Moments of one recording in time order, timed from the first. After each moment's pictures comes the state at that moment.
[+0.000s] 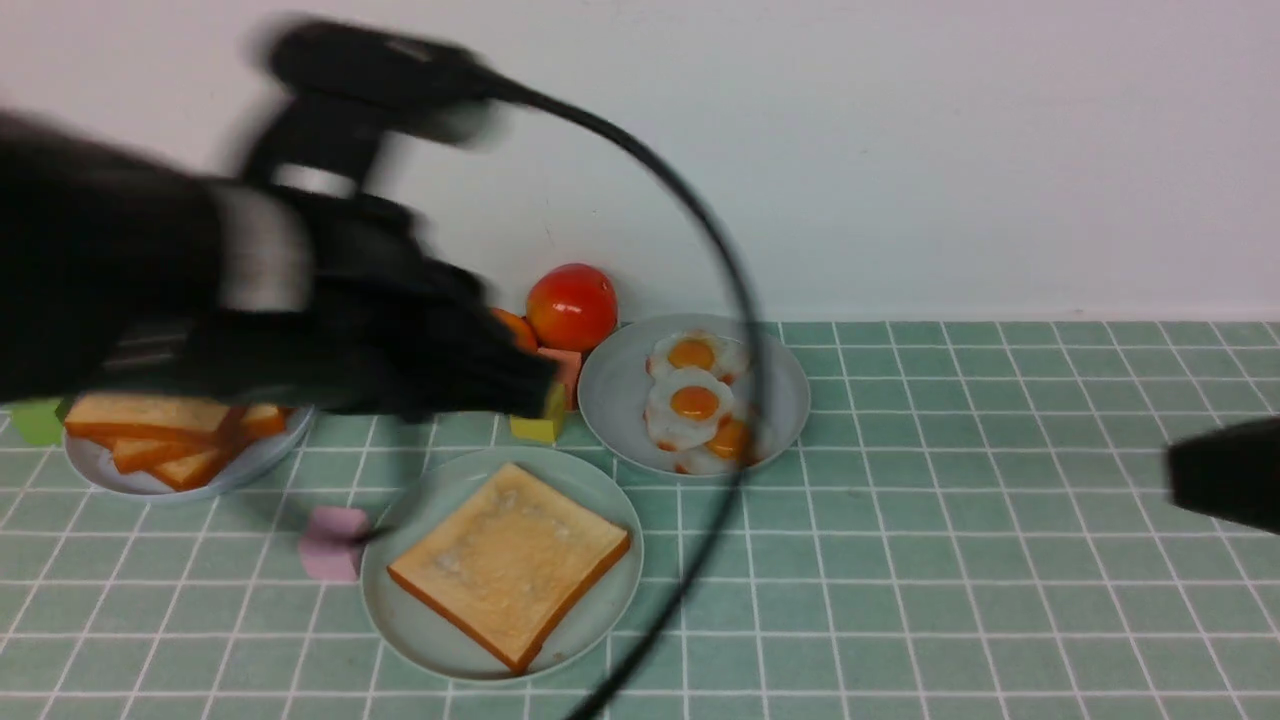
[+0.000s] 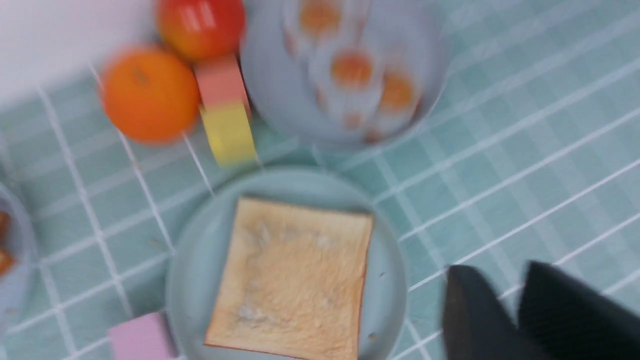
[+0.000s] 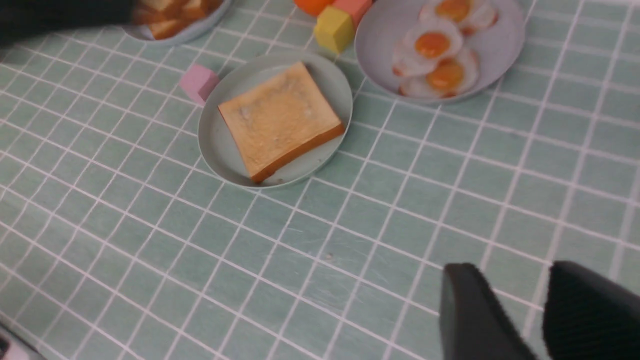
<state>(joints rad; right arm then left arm) 0.24 0.88 -0.97 0.47 0.93 -0.23 -0.69 1.12 -1.10 0.19 0.67 -0.31</state>
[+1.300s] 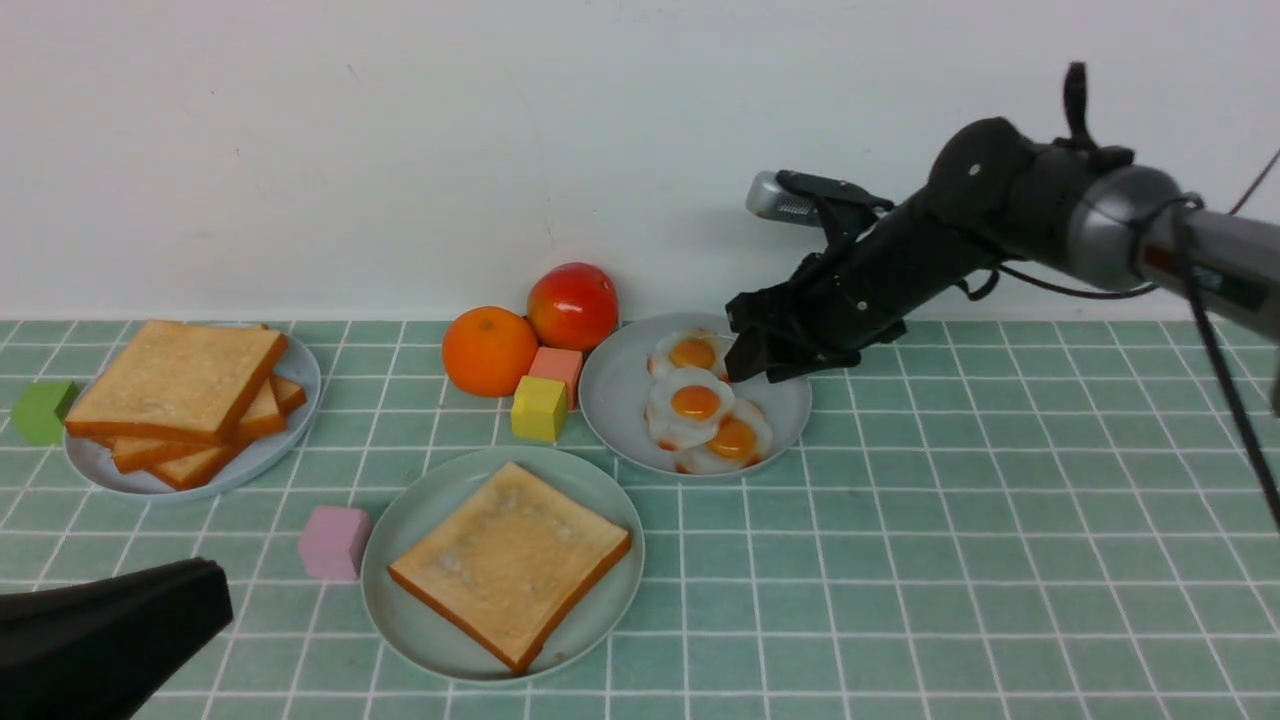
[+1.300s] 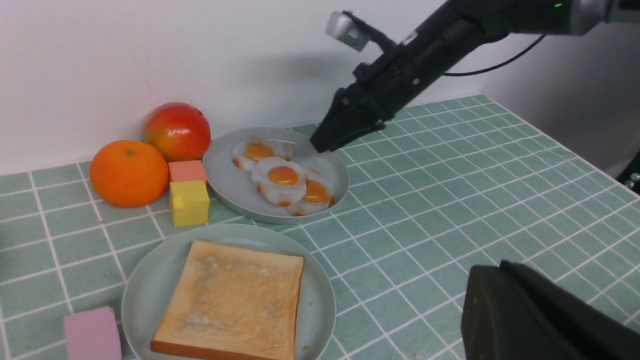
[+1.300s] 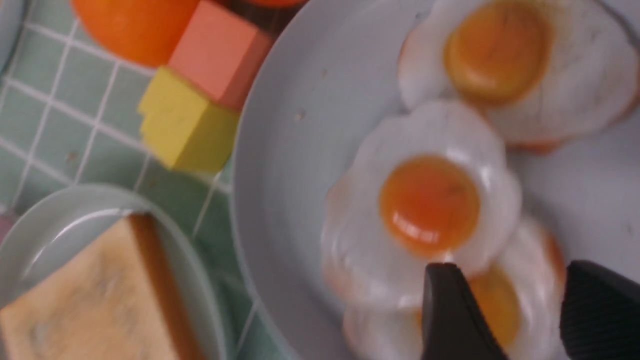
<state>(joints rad) 0.26 2.28 -1.91 0.61 0.83 -0.33 -0.69 0.39 -0.45 0.10 0.31 -0.32</state>
